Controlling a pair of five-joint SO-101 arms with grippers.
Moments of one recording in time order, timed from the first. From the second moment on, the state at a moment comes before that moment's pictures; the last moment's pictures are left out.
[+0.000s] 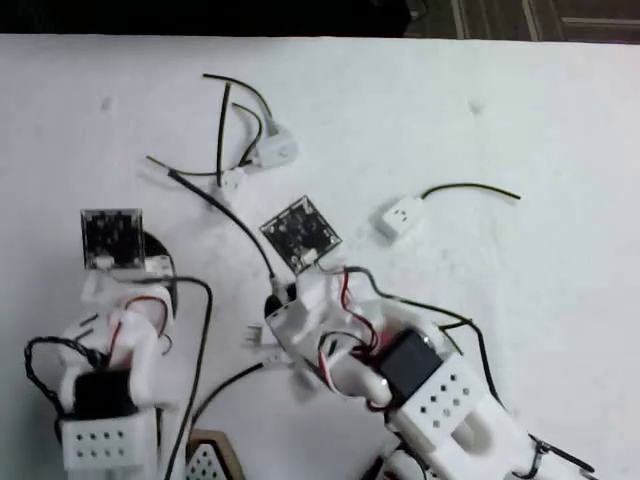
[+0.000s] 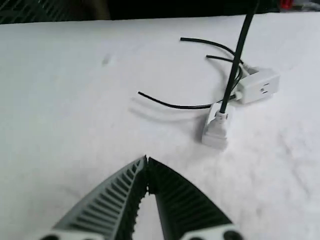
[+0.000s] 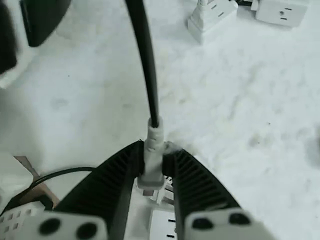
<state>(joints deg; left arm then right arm) -10.2 -85.8 77.4 48.3 -4.3 -47.4 -56.1 50.6 60.6 -3.1</state>
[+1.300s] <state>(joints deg) 19.4 -104.2 83.7 68.1 -15.9 -55.4 -60.8 64.0 48.1 -6.9</state>
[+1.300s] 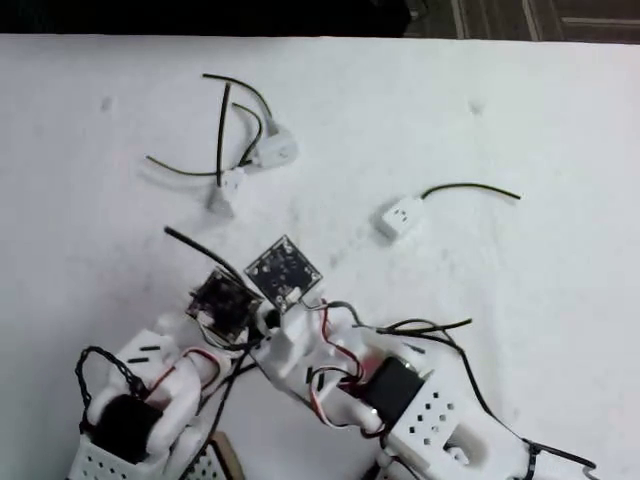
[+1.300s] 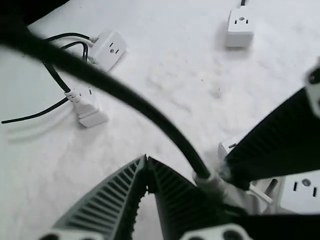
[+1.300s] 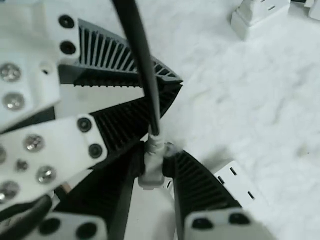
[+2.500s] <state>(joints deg) 19.5 -104.2 78.2 68.5 -16.3 -45.9 -61.4 65.1 49.9 -6.9</state>
